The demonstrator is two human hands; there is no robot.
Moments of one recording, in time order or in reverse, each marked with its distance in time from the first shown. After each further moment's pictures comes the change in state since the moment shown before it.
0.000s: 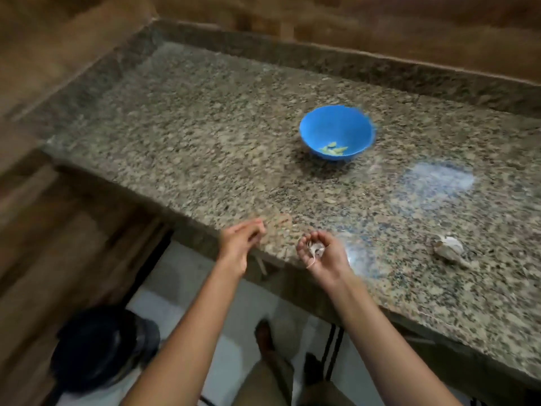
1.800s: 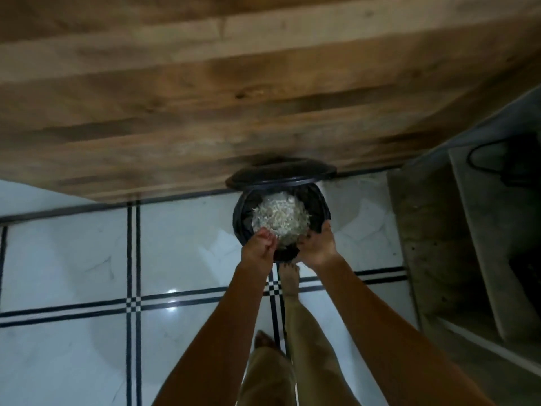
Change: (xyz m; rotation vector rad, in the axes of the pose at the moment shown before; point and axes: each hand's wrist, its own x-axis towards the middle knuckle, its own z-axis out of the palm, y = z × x) left_hand 0.130 -0.198 -0.691 -0.608 0.794 -0.362; right_hand 0.244 0.746 0.038 -1.069 0.040 0.641
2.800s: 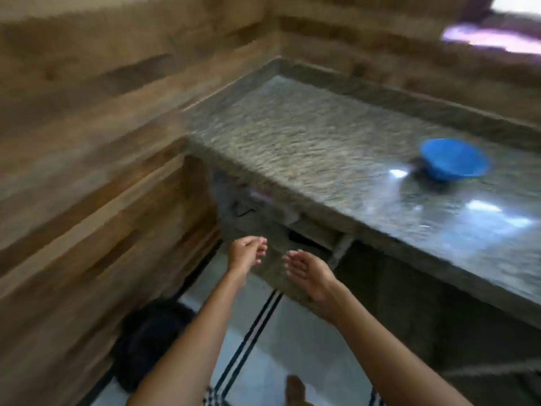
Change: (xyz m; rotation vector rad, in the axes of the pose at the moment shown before) left_hand -0.390 -0.044 0.189 0.797 -0.790 0.532; right_hand -0.415 -0.043 -0.246 0.300 0.150 -0.676
